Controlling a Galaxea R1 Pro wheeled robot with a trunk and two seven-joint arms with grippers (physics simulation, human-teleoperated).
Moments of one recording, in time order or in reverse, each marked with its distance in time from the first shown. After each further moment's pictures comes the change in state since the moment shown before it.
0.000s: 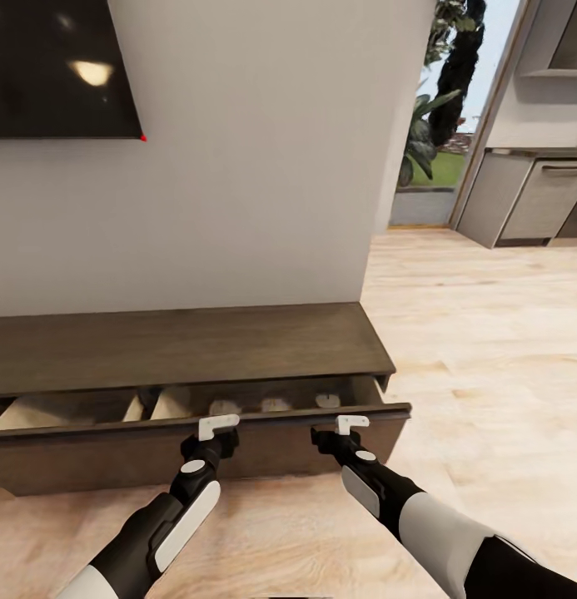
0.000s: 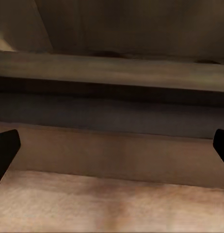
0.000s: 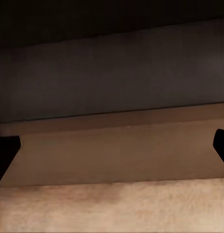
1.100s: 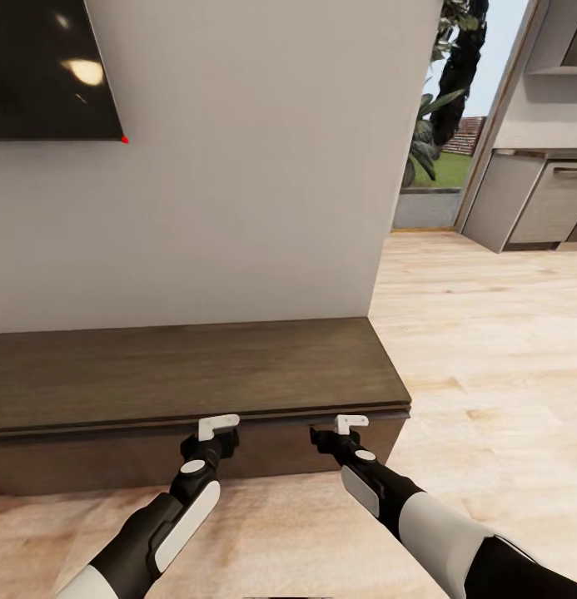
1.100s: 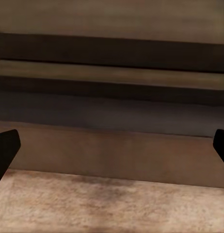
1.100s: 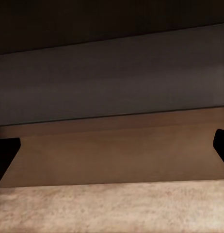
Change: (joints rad) left arm 0.000 0.001 -0.001 0.000 0.000 0.000 0.000; right arm 0.000 0.000 0.000 -0.004 0.002 0.000 0.002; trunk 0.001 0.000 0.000
